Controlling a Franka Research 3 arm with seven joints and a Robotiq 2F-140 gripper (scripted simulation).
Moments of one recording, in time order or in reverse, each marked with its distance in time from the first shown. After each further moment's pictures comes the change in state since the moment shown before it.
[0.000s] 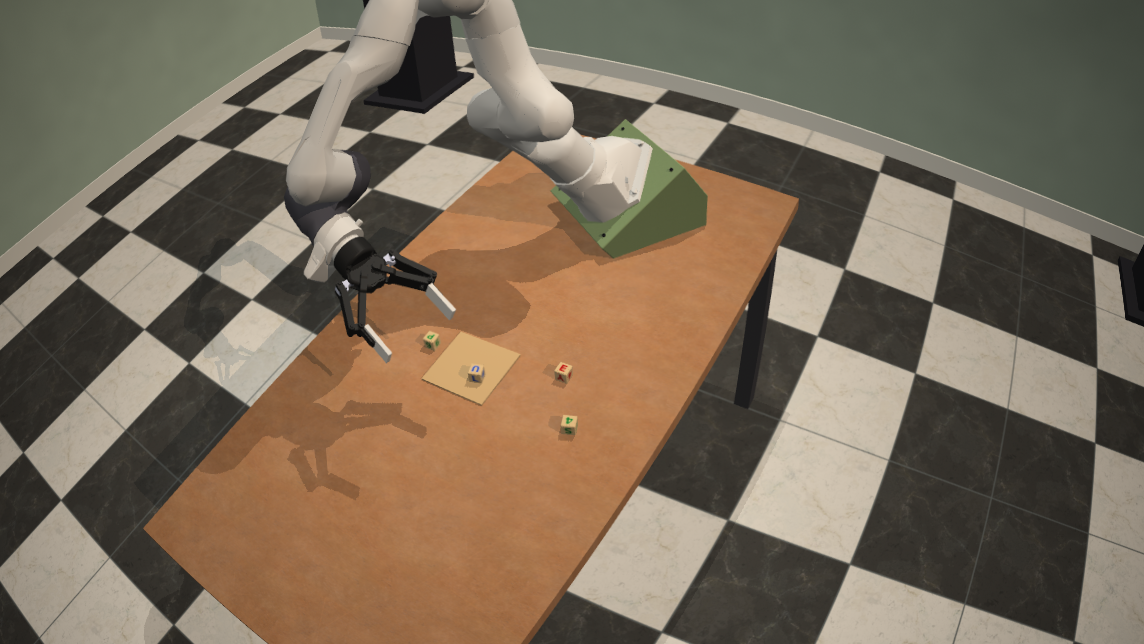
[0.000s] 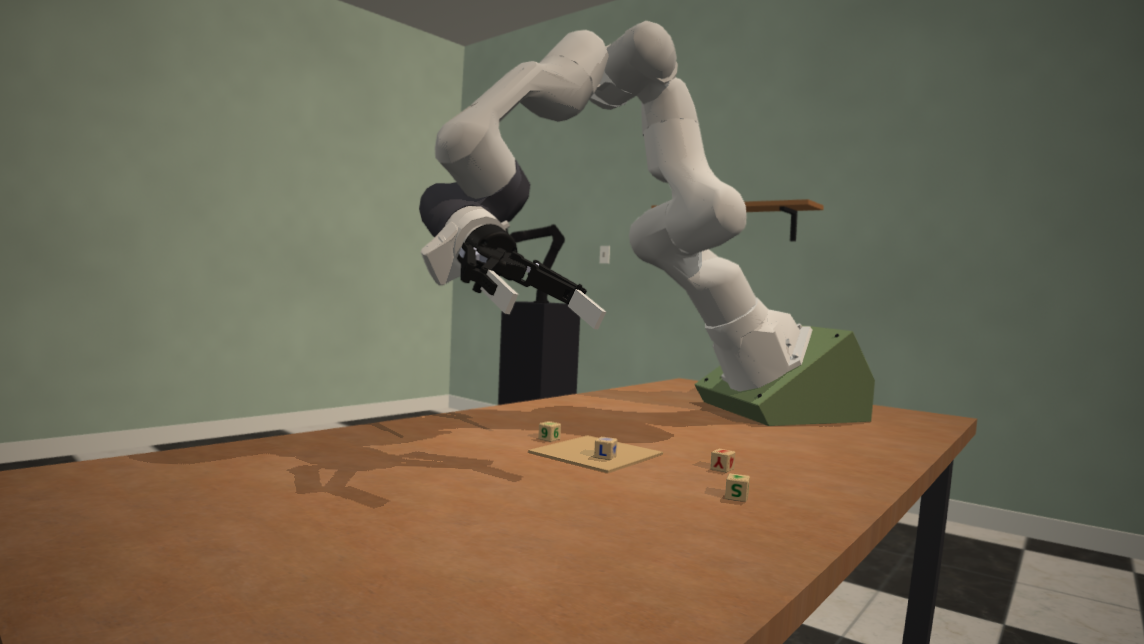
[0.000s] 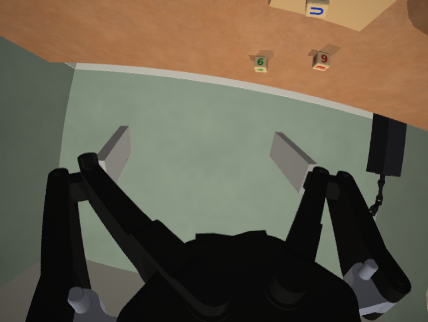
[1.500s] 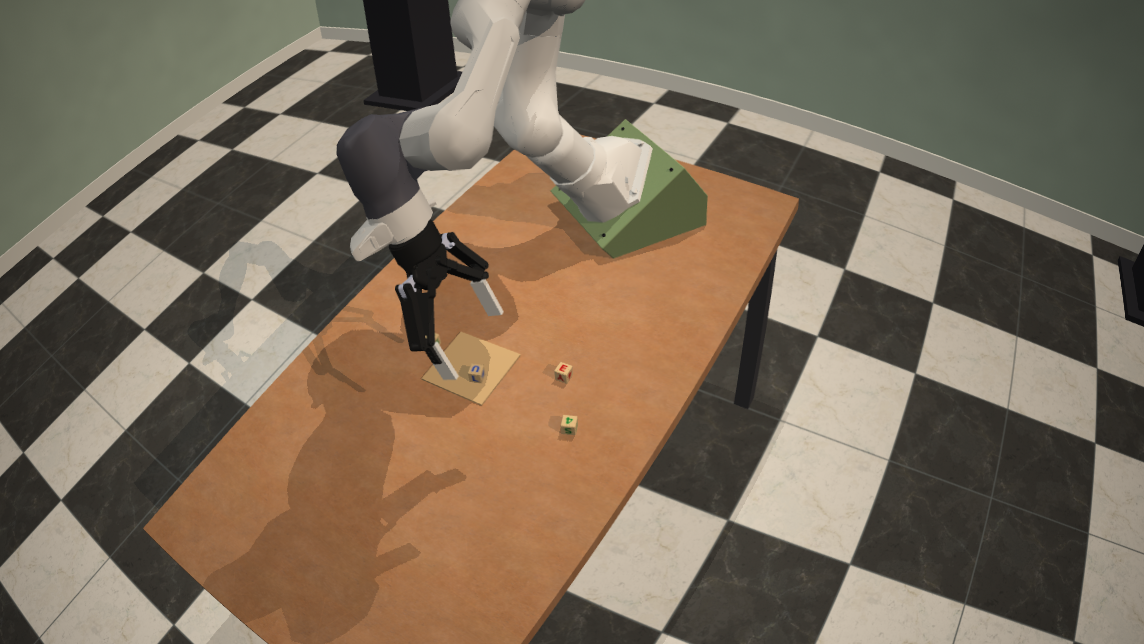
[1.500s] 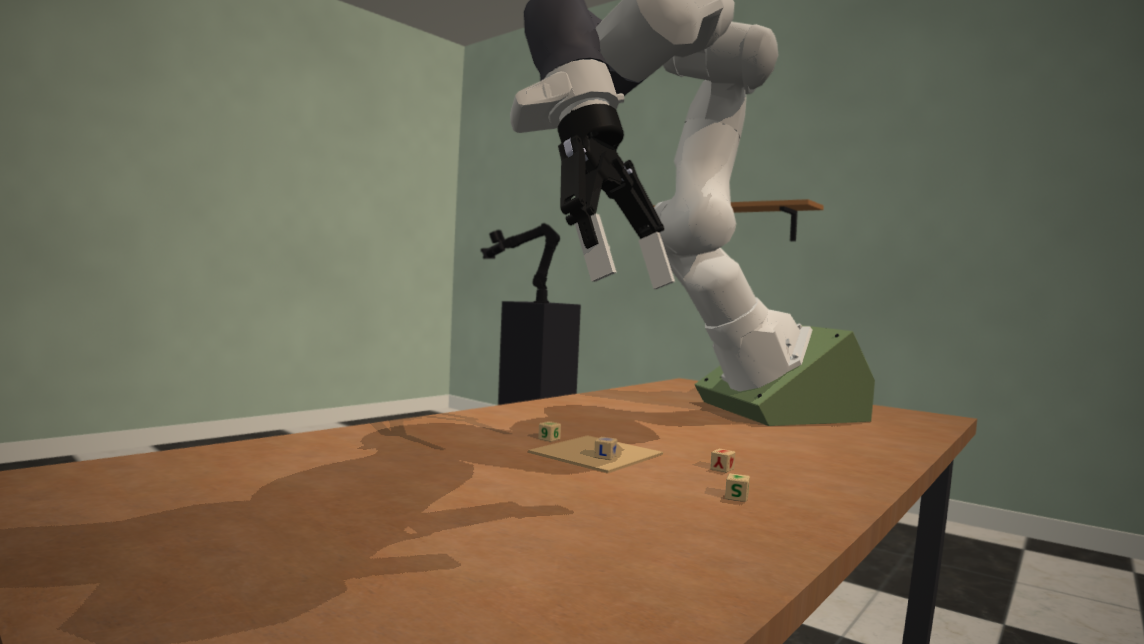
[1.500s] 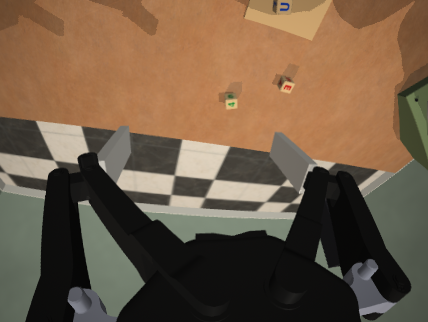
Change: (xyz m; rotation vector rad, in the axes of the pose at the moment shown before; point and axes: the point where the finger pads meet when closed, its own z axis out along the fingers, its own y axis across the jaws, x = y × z) arm -0.096 0.005 0.093 -0.268 0.716 -0.132
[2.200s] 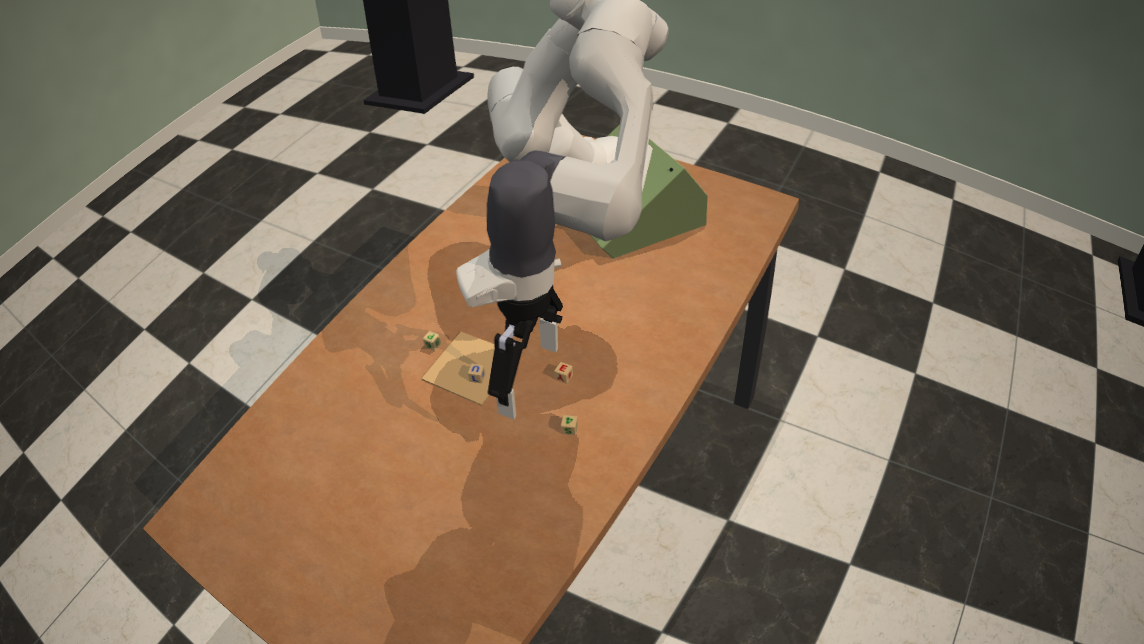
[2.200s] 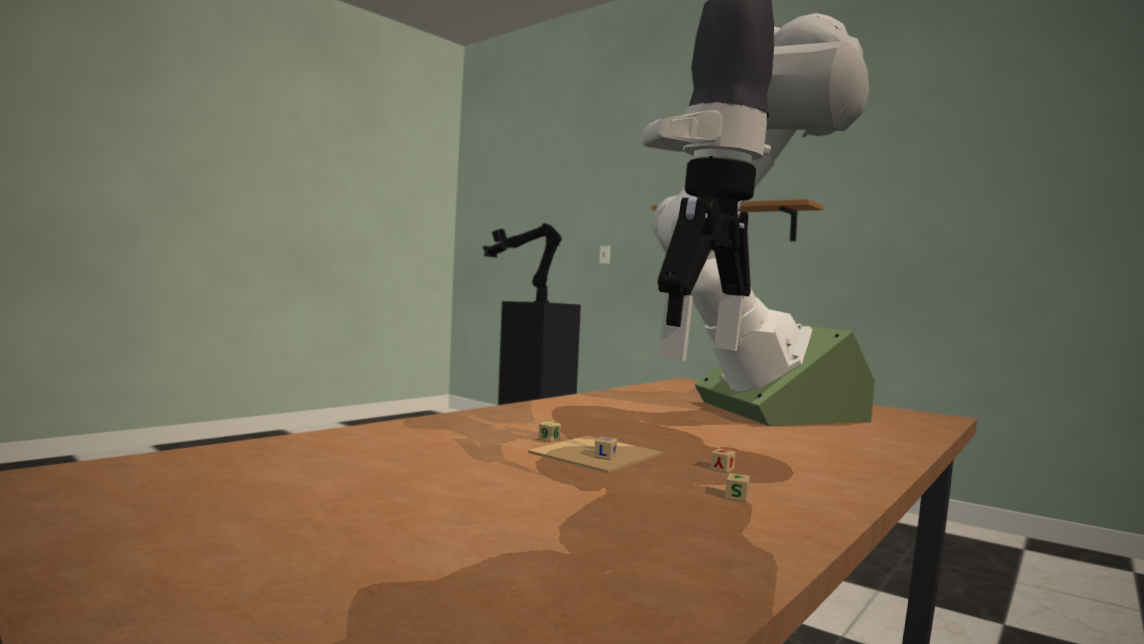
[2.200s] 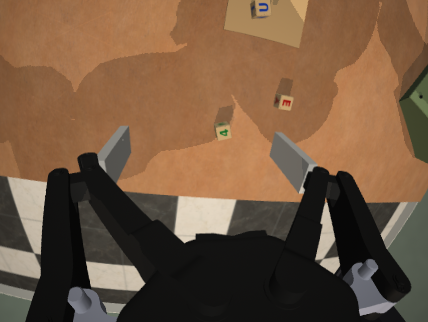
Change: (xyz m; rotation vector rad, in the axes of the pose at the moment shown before) arm -0.043 0.025 0.099 -0.042 0.464 0.034
